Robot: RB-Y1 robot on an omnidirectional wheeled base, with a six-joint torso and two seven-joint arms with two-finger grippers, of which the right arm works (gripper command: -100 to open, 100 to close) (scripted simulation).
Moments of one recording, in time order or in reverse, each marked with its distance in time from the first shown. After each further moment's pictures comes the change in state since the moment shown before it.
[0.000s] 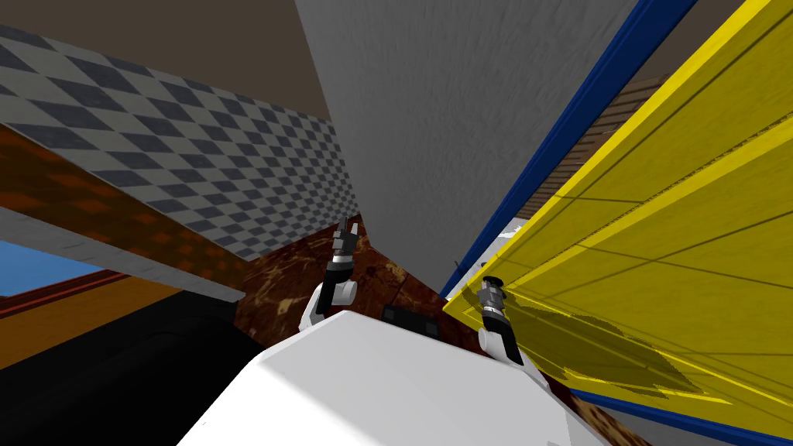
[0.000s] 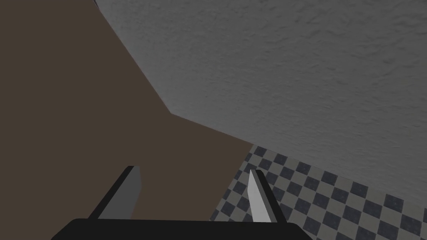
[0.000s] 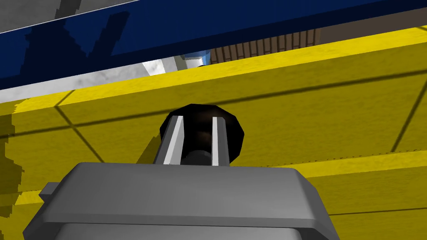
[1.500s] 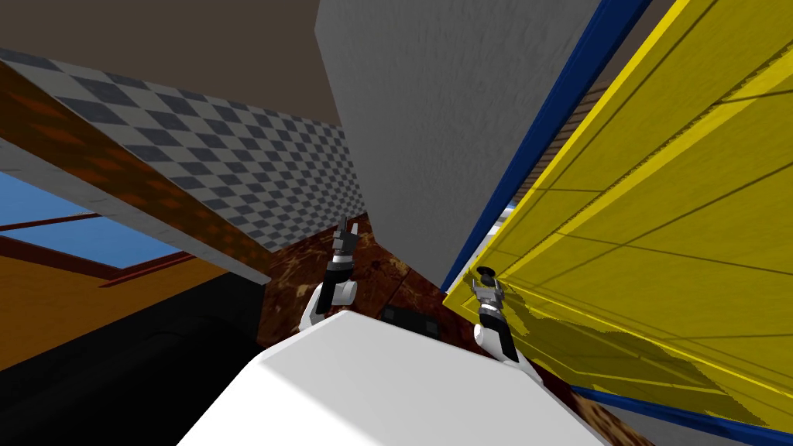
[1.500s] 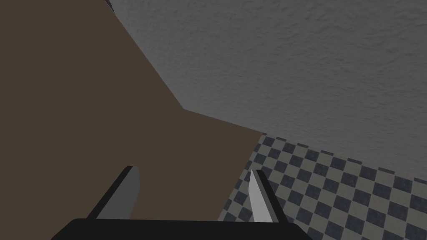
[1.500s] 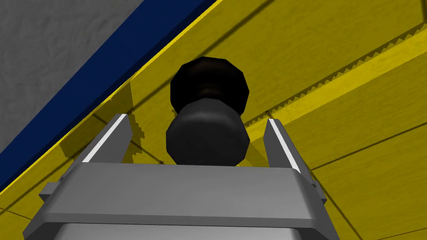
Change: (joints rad) arm -0.004 -0.002 0.074 -0.016 -0.150 -0.029 -0.332
